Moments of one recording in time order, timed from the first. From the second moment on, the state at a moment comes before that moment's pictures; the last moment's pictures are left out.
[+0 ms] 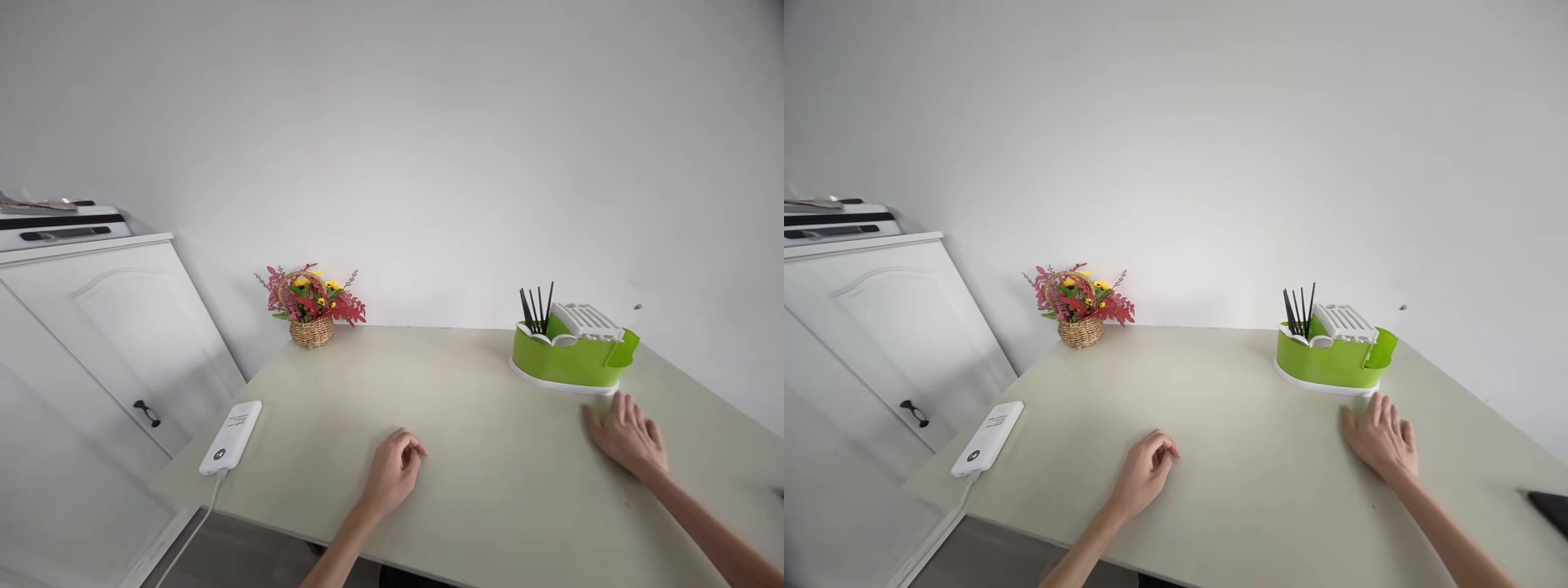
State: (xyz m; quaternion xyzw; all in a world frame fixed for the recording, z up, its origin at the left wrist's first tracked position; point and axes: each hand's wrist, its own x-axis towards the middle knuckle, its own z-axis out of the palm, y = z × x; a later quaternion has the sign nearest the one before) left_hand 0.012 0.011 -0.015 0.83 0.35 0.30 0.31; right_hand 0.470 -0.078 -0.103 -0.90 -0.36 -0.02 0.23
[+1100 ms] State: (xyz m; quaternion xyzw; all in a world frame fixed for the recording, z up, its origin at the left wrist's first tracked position) left_hand 0.011 -0.012 -0.005 0.82 0.37 0.31 0.32; right_hand 0.435 -0.105 -0.092 -0.89 -0.41 -0.07 0.17
